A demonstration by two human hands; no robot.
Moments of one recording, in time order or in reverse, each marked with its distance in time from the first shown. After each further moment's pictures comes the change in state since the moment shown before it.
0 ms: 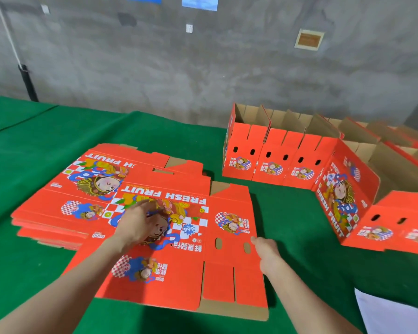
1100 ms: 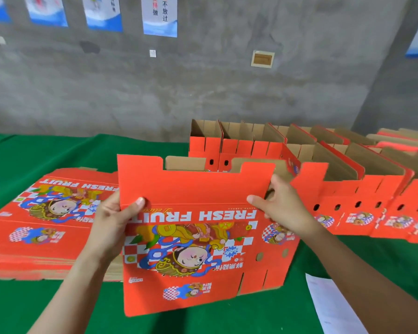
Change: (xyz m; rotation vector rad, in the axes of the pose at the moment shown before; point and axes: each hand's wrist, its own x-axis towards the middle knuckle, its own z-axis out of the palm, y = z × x) left_hand -0.052 0.141 -0.032 -1.254 0.065 0.183; right_hand -0.100 -0.117 -0.166 -0.504 -0.092 -1.036
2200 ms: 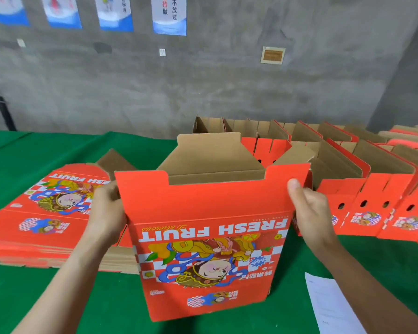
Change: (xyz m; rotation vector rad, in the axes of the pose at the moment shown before) left_hand -0.006 0.029 0.032 0.469 0.187 0.045; right_hand -0.043 0.018 -0.028 0.381 0.278 -0.074
